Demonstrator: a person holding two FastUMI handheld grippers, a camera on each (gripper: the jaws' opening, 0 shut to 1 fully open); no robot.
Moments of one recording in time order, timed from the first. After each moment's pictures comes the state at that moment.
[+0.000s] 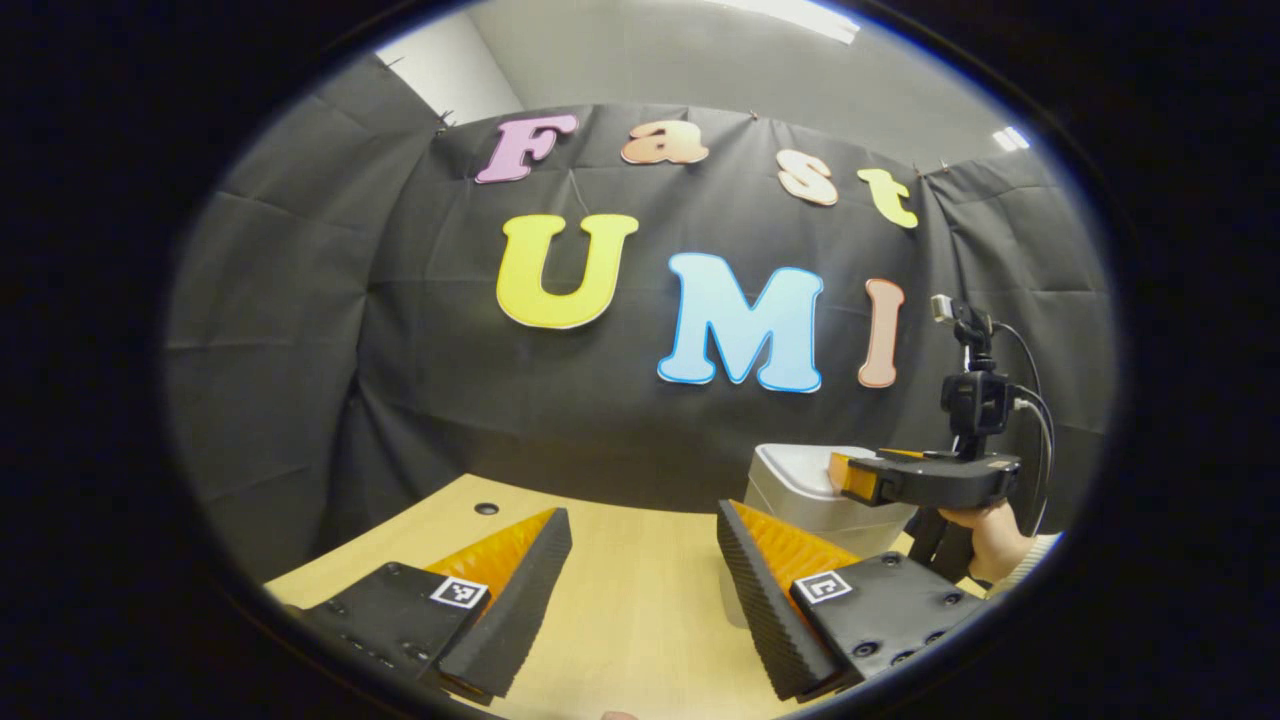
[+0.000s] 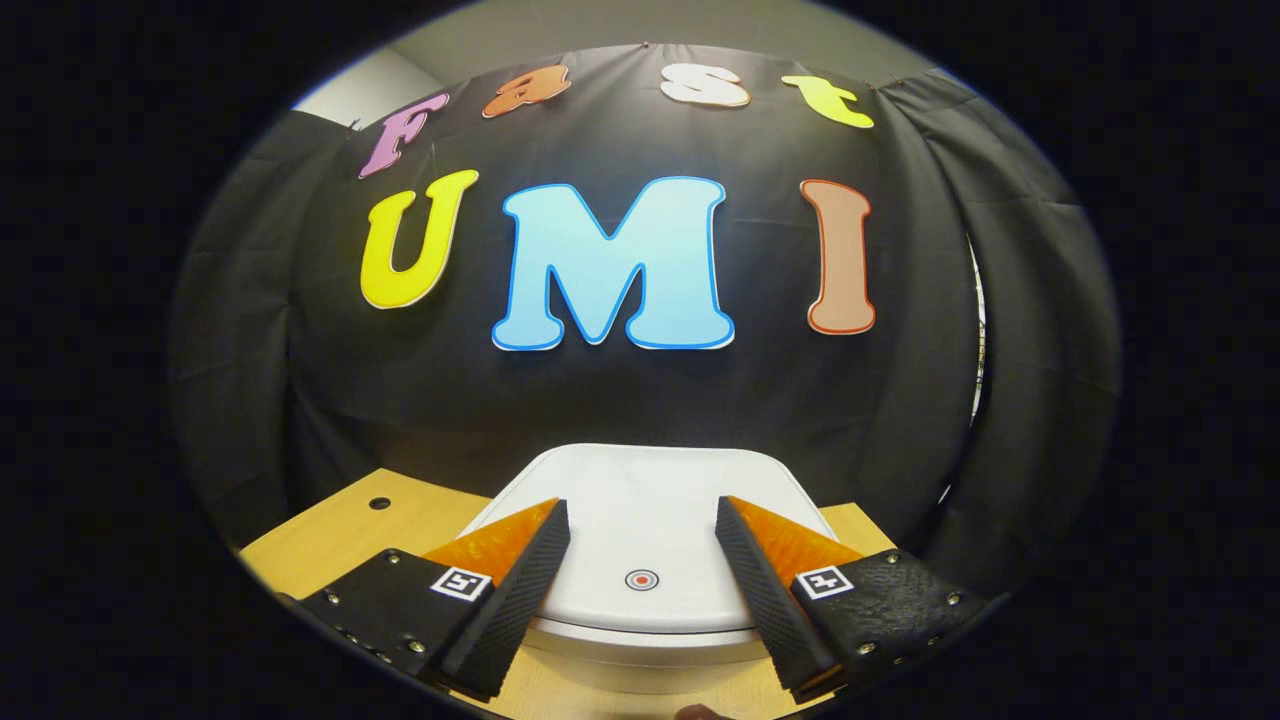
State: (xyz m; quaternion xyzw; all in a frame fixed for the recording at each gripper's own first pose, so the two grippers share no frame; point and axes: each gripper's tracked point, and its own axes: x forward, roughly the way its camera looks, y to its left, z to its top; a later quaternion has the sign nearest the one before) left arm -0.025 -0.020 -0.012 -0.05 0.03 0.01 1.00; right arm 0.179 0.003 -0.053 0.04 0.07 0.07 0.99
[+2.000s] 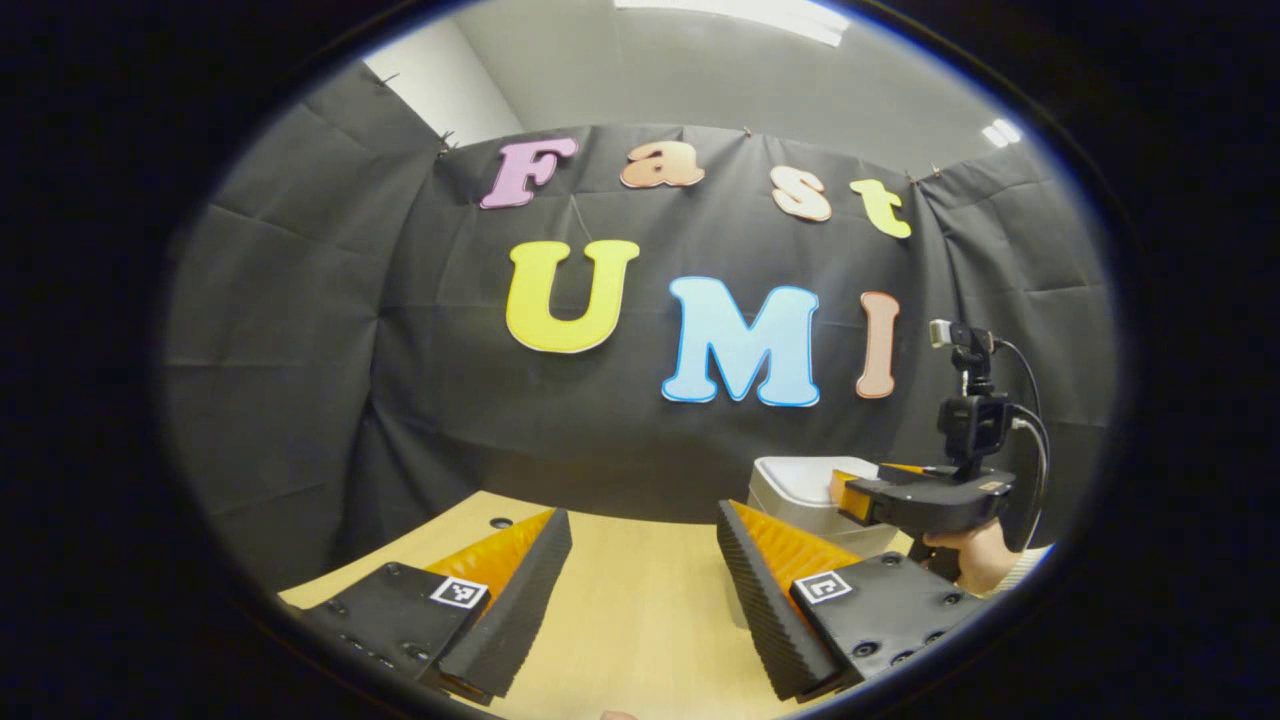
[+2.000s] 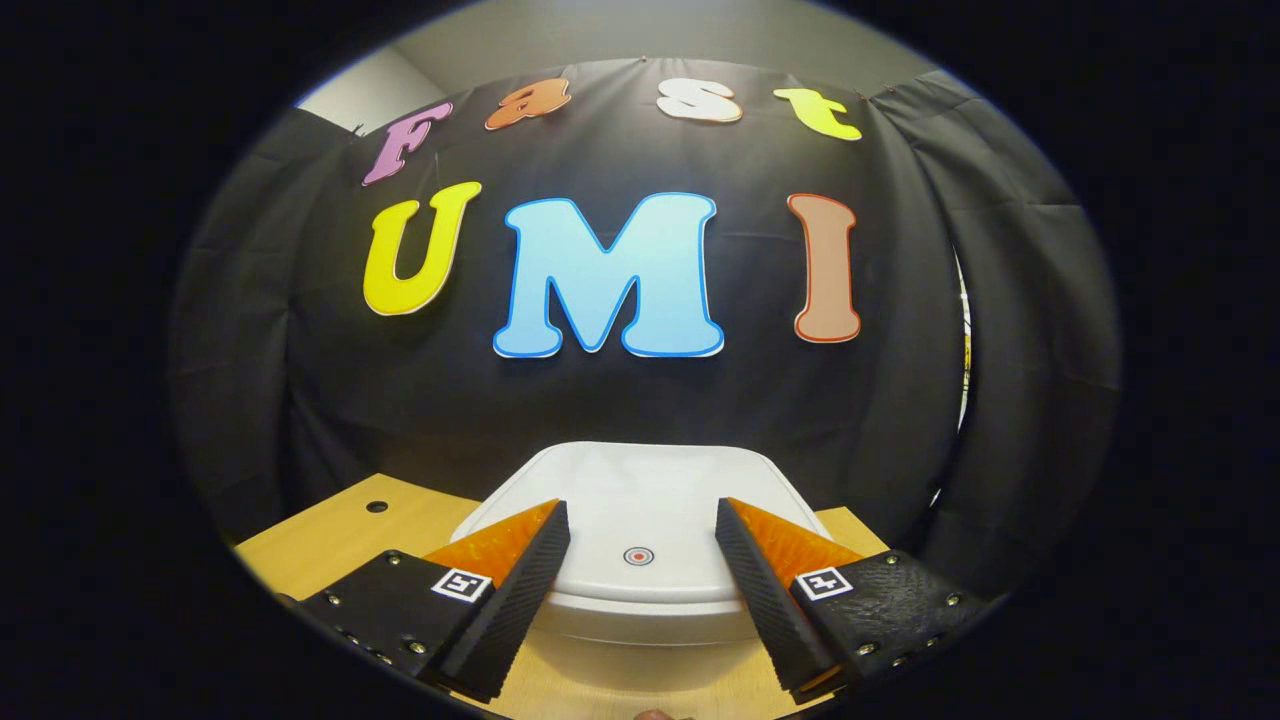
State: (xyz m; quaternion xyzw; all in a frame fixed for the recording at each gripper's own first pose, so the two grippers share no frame) left arm -0.059 -0.020 0.008 -0.03 0.00 0.02 1.00; right arm 0.149 -0.005 -0.056 0.04 0.06 0.06 1.00
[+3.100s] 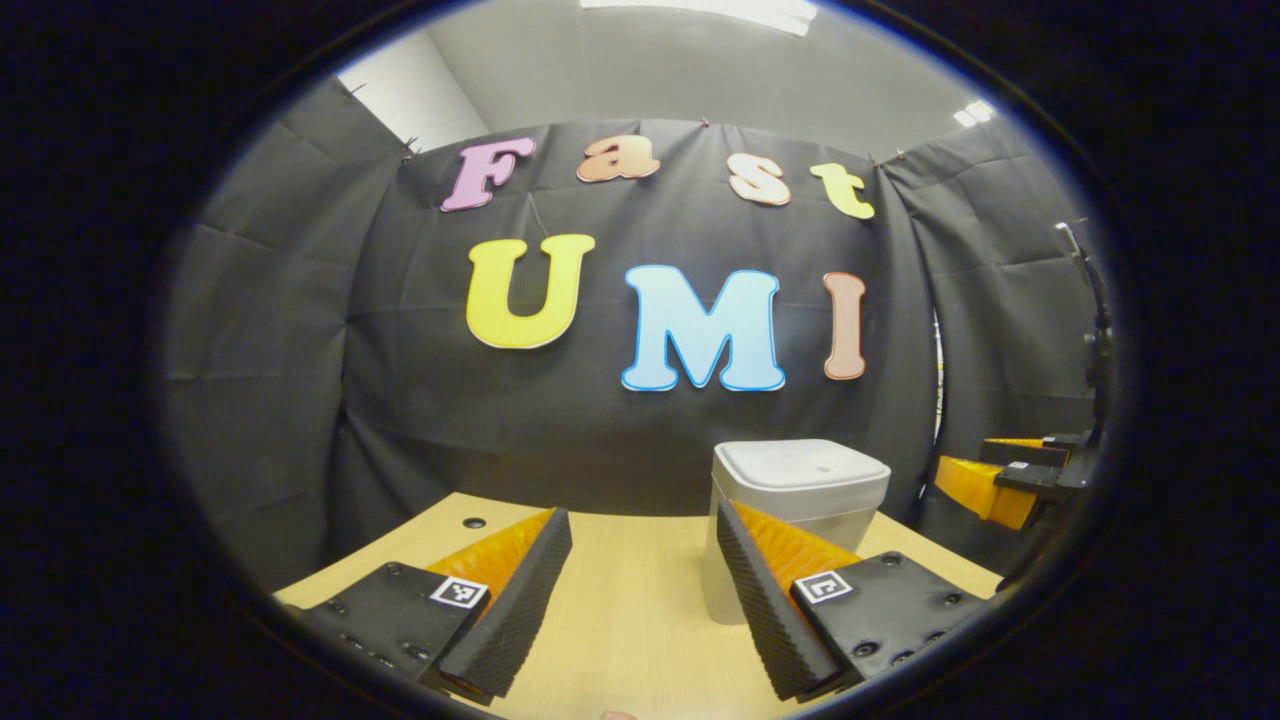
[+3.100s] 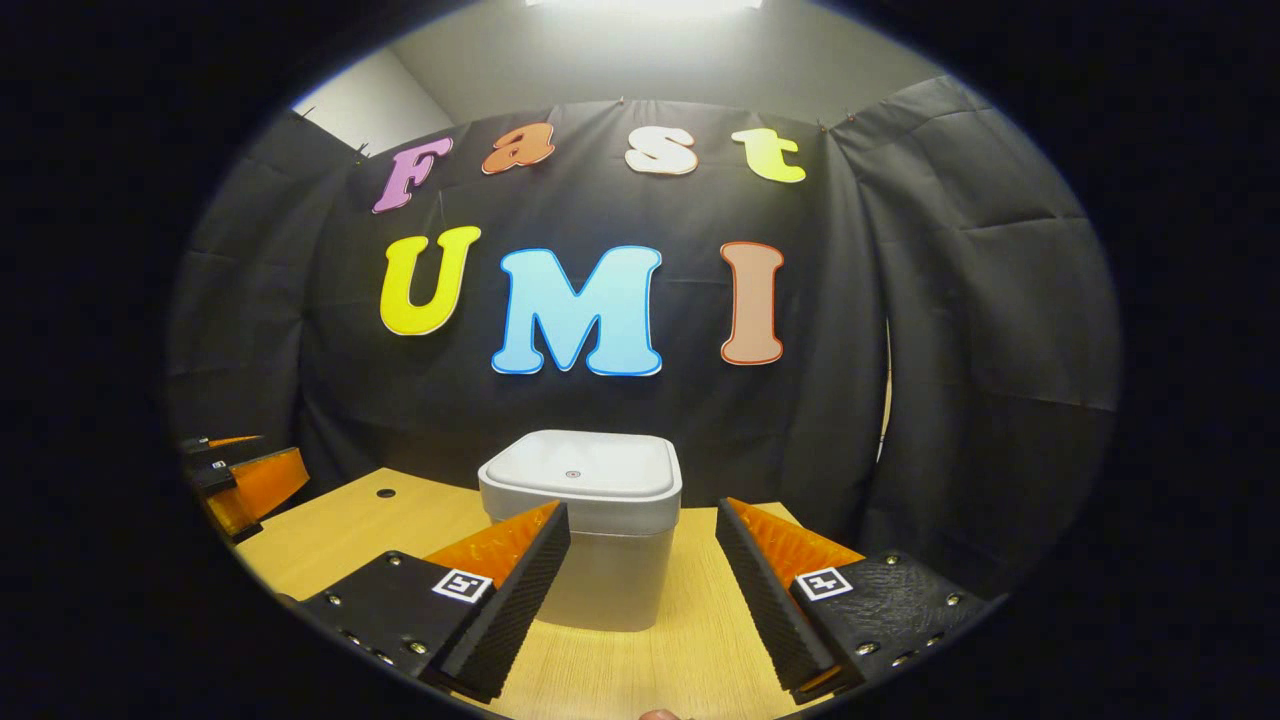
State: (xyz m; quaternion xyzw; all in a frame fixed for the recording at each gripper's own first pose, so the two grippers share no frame) left arm -0.051 -0.071 -0.010 0.00 0.01 -0.02 1.00; right arm -0.002 -0.074 -0.037 0.03 0.03 0.02 1.00
